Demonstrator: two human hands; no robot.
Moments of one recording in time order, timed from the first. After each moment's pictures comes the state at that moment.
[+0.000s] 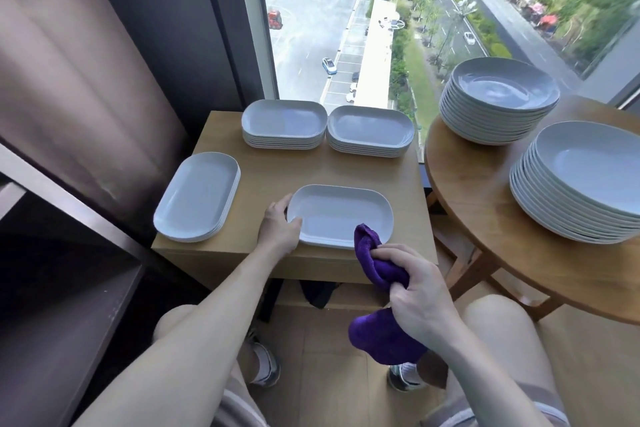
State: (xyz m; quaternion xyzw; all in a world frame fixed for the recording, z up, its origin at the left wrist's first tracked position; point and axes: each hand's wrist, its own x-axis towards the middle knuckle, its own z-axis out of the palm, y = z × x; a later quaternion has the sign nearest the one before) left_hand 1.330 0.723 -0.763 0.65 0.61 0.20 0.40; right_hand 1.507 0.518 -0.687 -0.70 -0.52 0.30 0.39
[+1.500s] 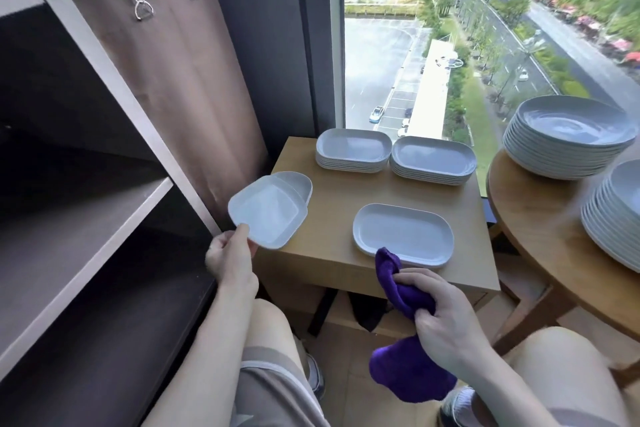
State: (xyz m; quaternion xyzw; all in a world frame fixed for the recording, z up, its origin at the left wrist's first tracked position) left_hand 1.175 0.670 -0.684 0.13 0.60 0.65 0.45; right_hand 1.445 0.506 -0.663 -0.64 -0.56 0.33 0.40
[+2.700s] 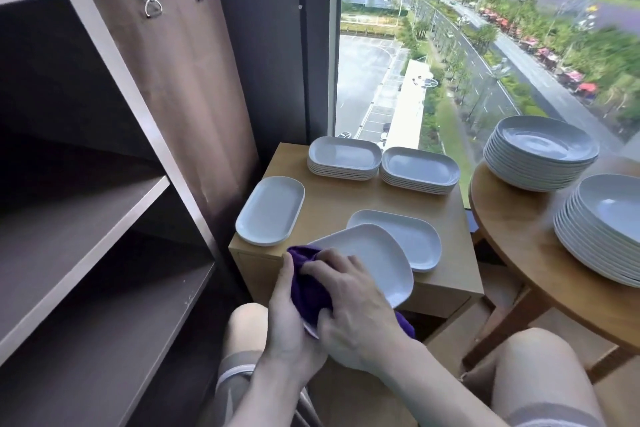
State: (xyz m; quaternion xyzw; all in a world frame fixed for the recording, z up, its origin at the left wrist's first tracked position) left_hand 1.235 0.550 -0.663 0.10 0.30 0.50 0.81; right_hand 1.340 0.530 -0.612 -0.61 -0.73 0.21 0.24
